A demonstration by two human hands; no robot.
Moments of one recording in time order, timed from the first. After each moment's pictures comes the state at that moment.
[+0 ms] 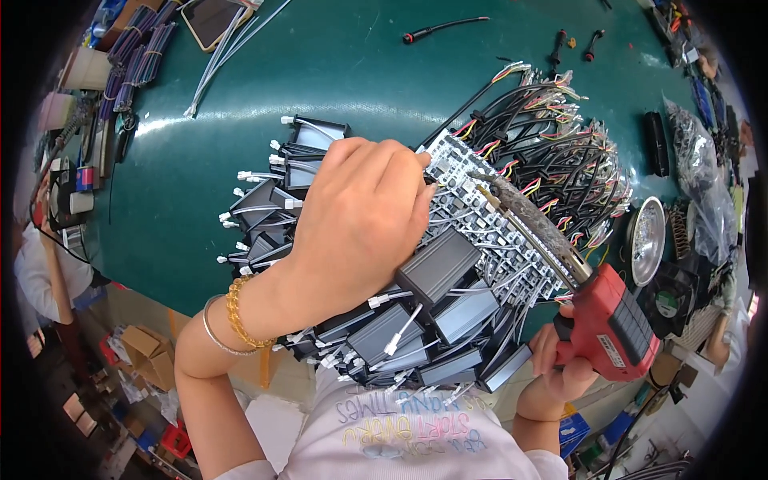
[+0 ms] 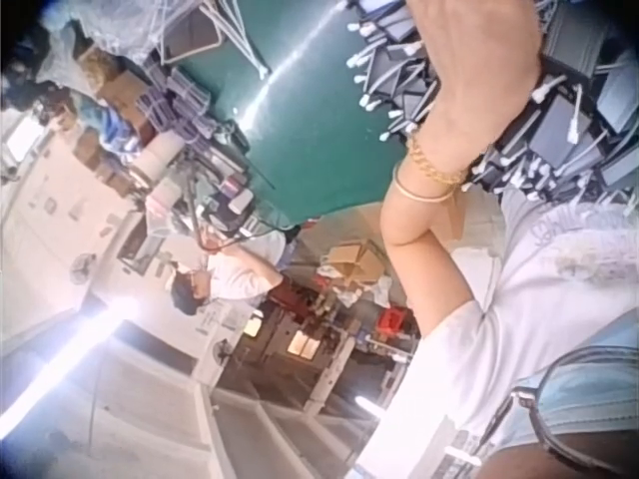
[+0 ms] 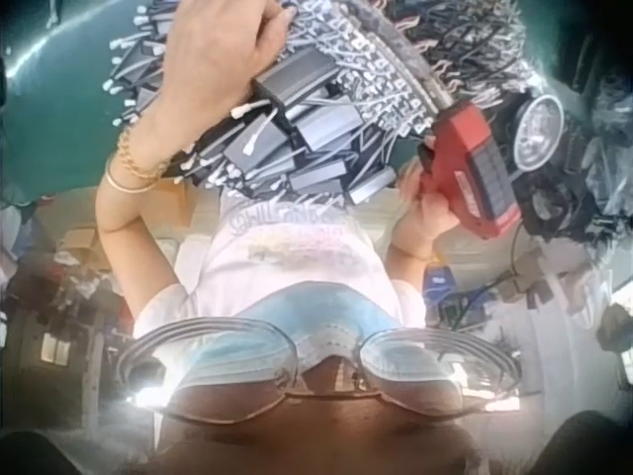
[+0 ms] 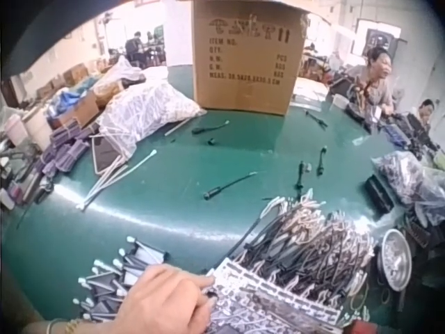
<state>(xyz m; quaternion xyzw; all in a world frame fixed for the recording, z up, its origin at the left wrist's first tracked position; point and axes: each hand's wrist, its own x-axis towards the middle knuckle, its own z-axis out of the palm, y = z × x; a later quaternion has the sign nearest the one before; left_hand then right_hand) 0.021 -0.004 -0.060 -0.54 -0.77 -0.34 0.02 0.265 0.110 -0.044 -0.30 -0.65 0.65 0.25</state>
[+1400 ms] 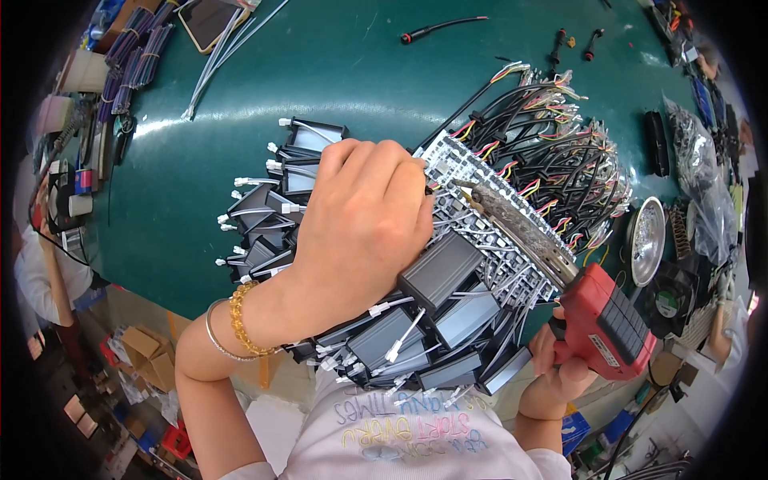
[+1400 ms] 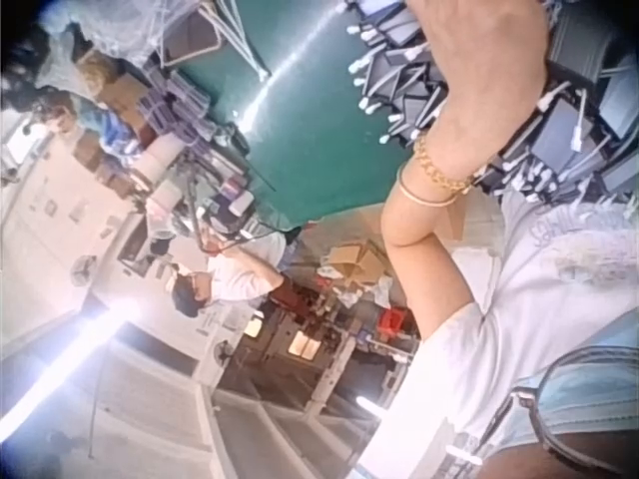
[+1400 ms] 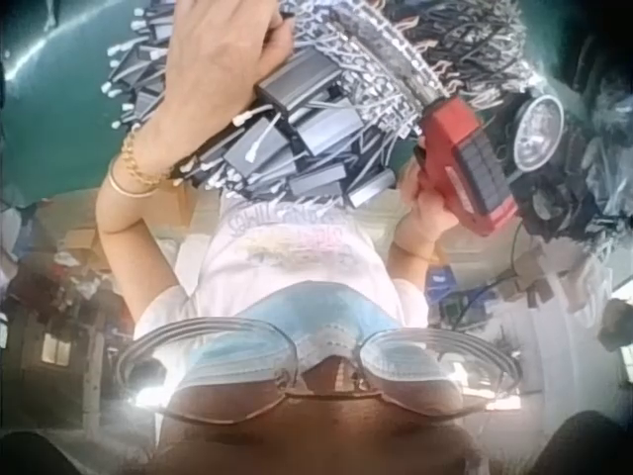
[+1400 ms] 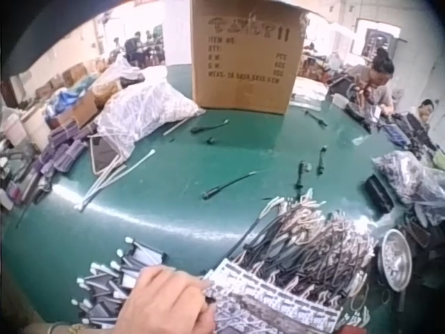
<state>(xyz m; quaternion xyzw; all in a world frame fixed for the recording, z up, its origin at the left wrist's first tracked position) 0.024 -0.002 -0.058 -0.54 -0.79 -0.30 0.03 0.268 0.121 -0.043 -0.28 -0.65 0.68 0.18</state>
